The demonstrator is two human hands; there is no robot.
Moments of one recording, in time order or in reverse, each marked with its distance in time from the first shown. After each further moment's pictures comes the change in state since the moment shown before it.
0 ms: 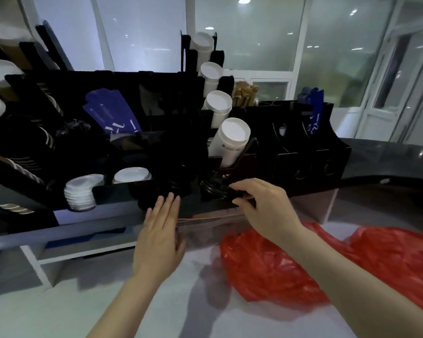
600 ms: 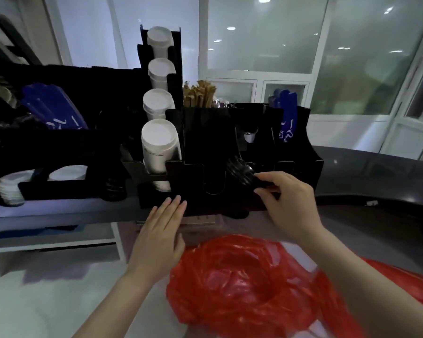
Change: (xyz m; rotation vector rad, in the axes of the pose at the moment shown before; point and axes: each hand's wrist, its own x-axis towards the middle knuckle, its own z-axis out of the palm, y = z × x) left_hand 0.054 0.134 0.071 0.086 0.075 0.044; right_hand 0.003 0.174 -0.090 0.044 0.103 0.064
